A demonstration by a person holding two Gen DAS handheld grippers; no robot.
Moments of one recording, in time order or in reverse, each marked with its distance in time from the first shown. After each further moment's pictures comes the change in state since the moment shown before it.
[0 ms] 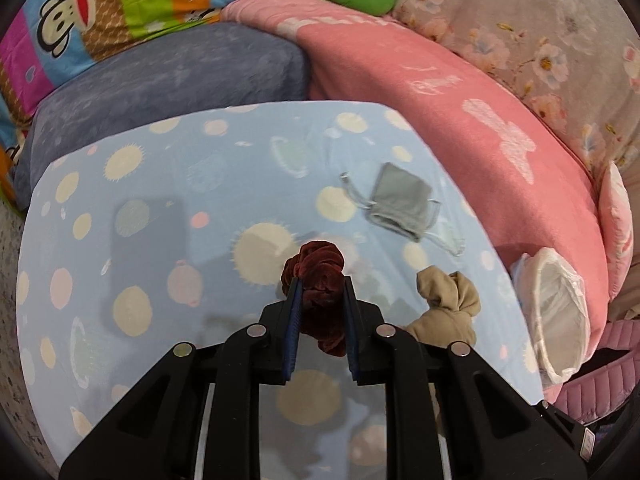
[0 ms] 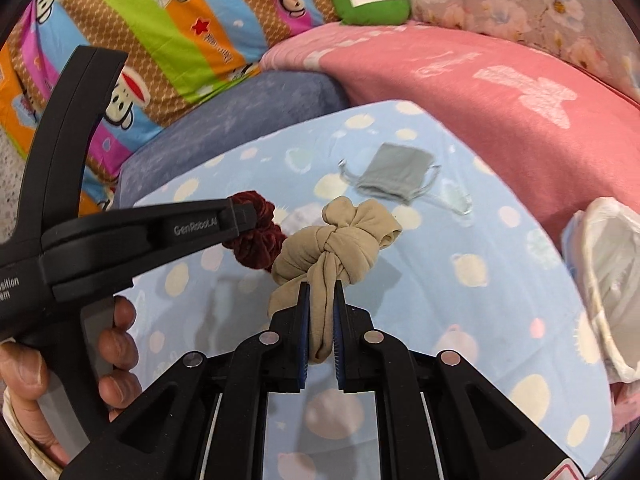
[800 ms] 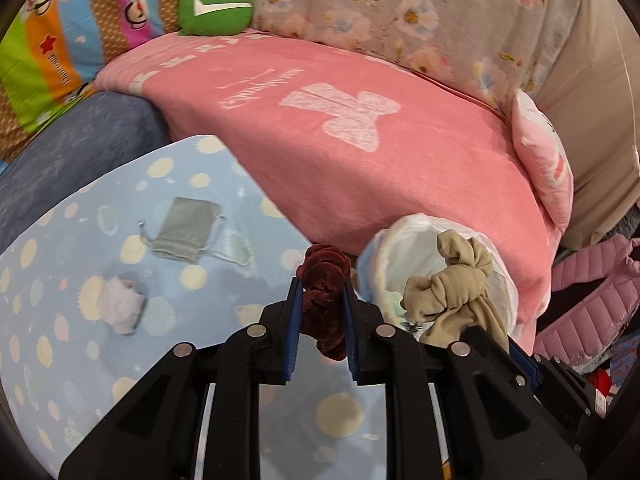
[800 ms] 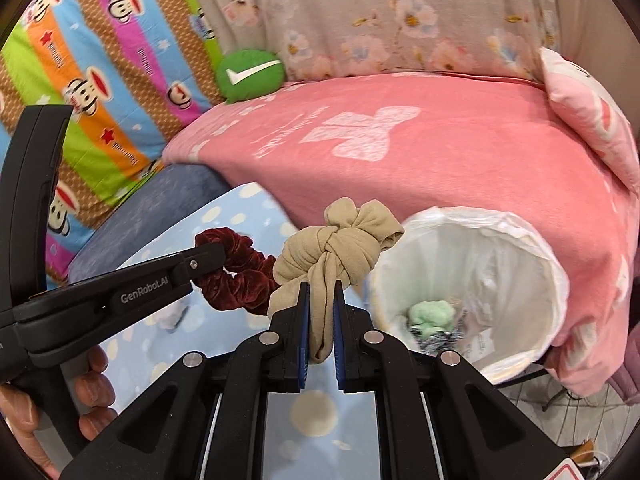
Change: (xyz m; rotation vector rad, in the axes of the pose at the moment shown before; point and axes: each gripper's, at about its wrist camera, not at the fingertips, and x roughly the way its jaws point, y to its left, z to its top) left arm -0.021 -0.219 -0.021 0.298 -0.030 -0.174; right arm -0.118 -0.178 -0.003 0.245 -0.209 -0.202
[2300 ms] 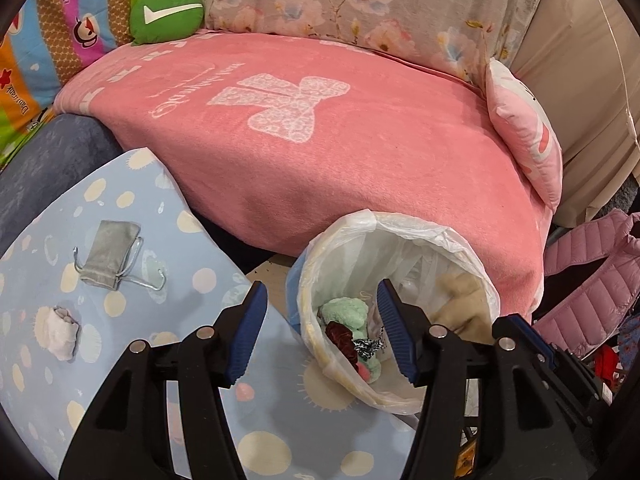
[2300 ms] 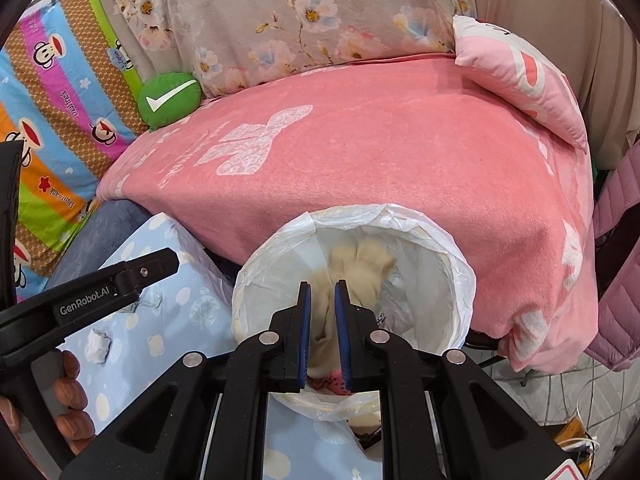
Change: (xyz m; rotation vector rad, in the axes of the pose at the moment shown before) left arm 0.053 -0.079 0.013 0.081 0.023 -0.028; right arm 0.007 -0.118 0.011 0.153 -0.014 -0.158
